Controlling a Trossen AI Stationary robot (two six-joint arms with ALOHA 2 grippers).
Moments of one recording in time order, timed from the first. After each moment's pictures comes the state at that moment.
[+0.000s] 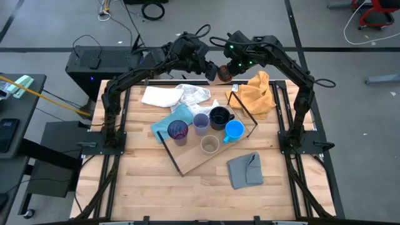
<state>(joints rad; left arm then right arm) 0.42 1.97 2.31 -0.83 0.07 -0.47 -0.50 1.84 2.33 -1.54 0.13 0.42</state>
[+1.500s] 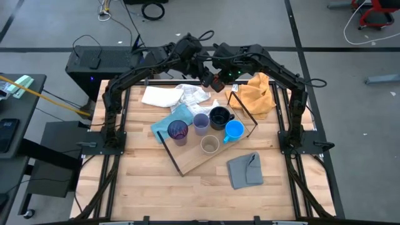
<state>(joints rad) 0.43 1.99 2.31 -1.00 0.15 -0.32 -0.39 1.91 2.32 -1.51 0.20 0.34</state>
